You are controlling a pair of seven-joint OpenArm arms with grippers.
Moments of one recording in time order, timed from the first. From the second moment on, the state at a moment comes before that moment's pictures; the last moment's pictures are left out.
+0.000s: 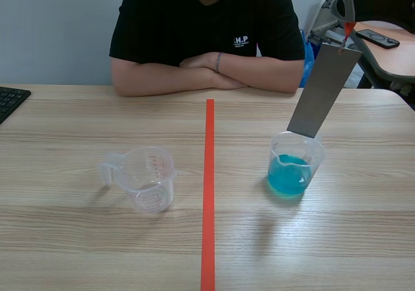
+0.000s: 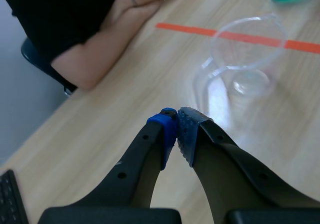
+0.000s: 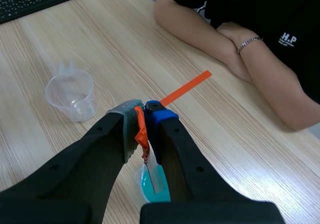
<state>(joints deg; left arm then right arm) 22.7 -43.0 -18.6 79.0 17.2 -45.1 -49.5 11.9 37.6 9.9 103.1 69.0 45.1 -59.3</state>
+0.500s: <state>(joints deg) -12.2 -39.6 12.9 70.8 7.8 -45.1 -31.1 11.9 37.6 9.9 103.1 69.0 45.1 -59.3</state>
